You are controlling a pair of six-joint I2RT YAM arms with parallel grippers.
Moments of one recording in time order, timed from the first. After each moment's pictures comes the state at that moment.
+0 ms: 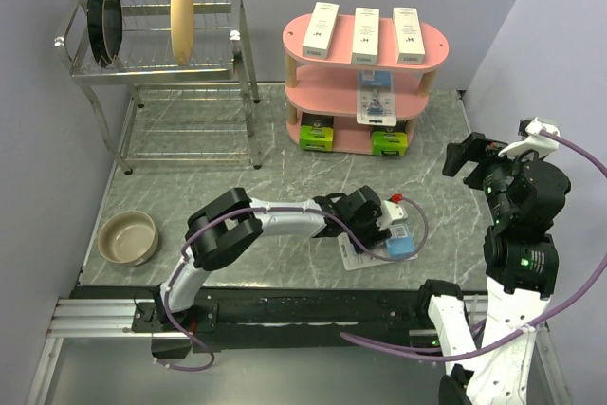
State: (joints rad) left arm -1.15 2.12 1.45 -0.12 0.15 0.09; right arm -0.21 0.68 1.23 -0.72 -0.12 0.18
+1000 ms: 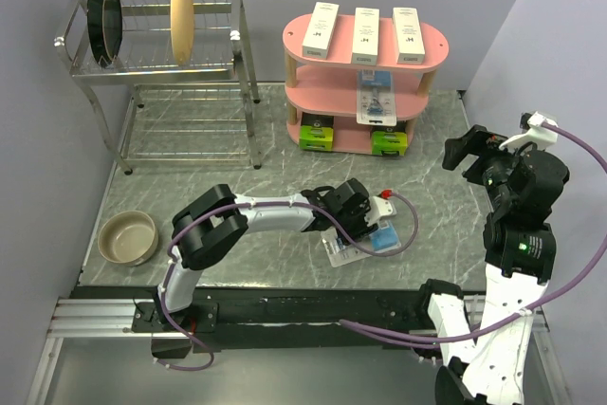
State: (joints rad) left arm -1.10 2.03 1.37 -0.17 0.18 0.17; right arm -0.26 0.73 1.22 -0.70 -0.19 0.23
